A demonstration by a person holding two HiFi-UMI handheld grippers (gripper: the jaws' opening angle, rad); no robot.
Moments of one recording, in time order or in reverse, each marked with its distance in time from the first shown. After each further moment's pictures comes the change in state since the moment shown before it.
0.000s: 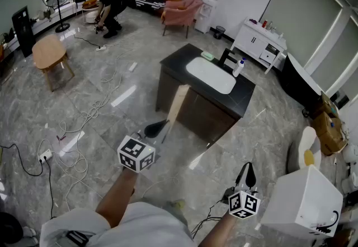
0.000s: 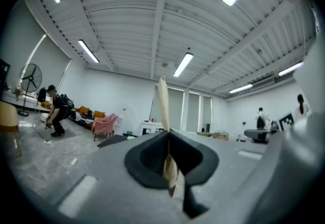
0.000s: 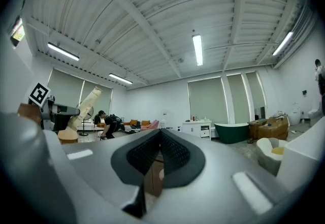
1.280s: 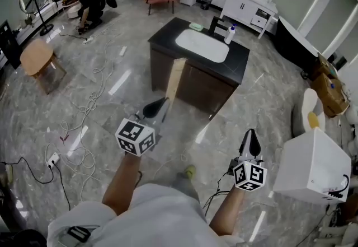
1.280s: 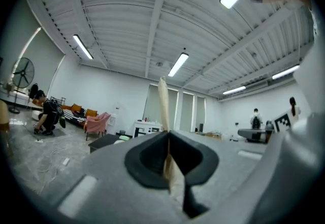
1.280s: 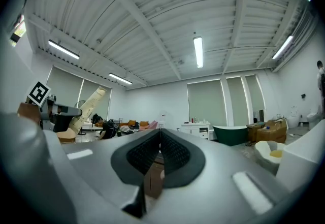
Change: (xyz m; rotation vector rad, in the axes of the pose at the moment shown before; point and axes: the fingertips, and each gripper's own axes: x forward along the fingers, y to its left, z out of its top) left arm 0.021 -0.010 -0.008 -0.004 -0.006 -0.065; right arm 0.017 0.004 0.000 -0.029 -0.022 0.000
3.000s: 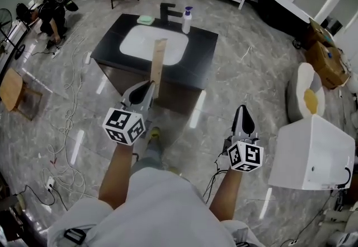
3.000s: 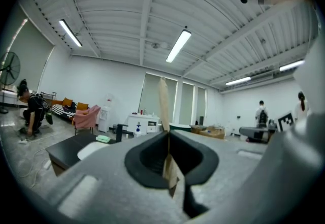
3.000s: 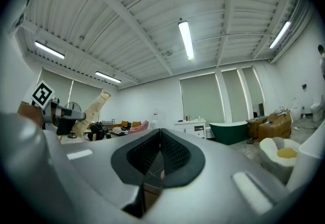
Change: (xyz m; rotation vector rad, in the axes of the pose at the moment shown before) left arm 0.470 -0.021 -0.064 0.008 0.104 -0.030; right arm 0.298 -0.332 -0.040 0.064 0.009 -0.037
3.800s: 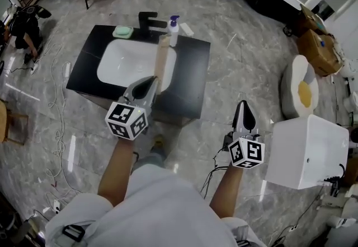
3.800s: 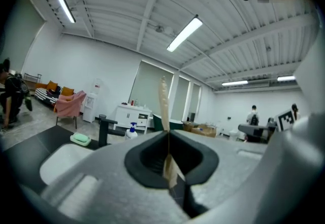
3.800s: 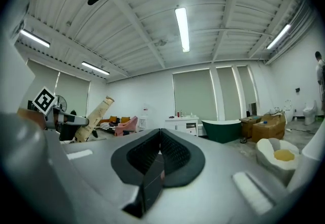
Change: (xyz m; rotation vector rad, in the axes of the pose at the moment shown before) left arm 0.261 0.150 -0.006 -0.085 0.081 -0.142; right arm 0.256 -0.052 -0.010 -0.018 0.060 -0.115
